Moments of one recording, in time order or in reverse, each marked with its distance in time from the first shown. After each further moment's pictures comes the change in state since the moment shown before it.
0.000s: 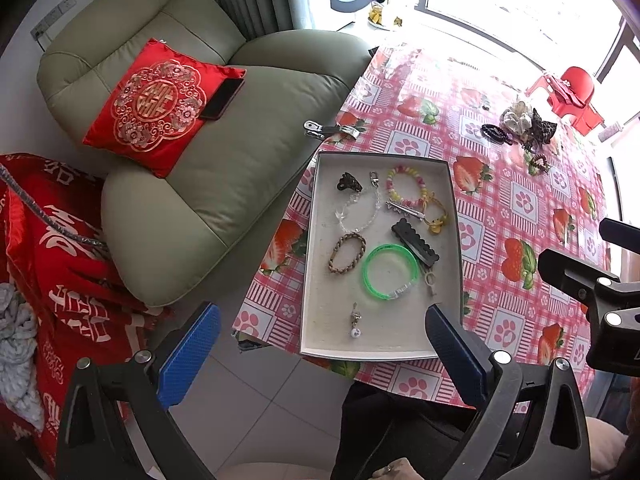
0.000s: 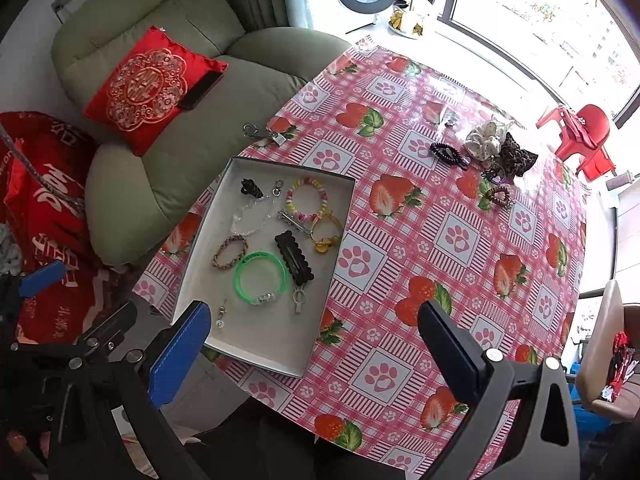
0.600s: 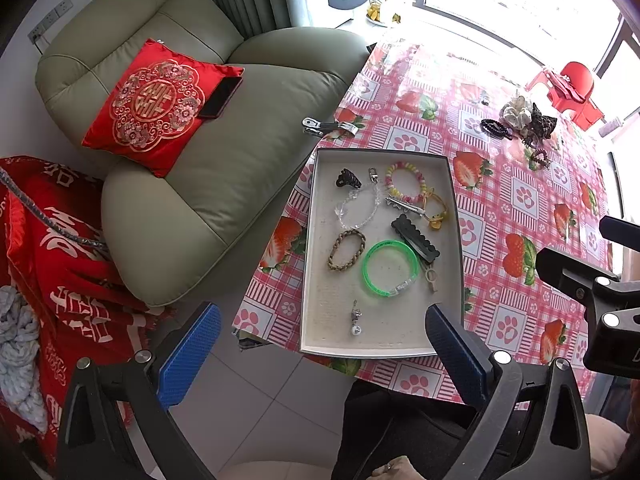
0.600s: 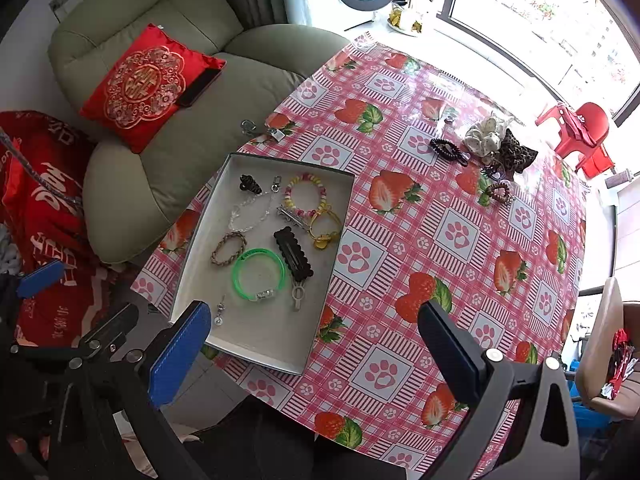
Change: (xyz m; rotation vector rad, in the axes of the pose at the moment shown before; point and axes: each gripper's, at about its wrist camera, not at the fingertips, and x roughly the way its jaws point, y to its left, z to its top) left arm 0.001 -0.003 -0.002 0.005 0.006 0.001; right arm 0.002 0.000 -0.003 0.009 0.006 -0.005
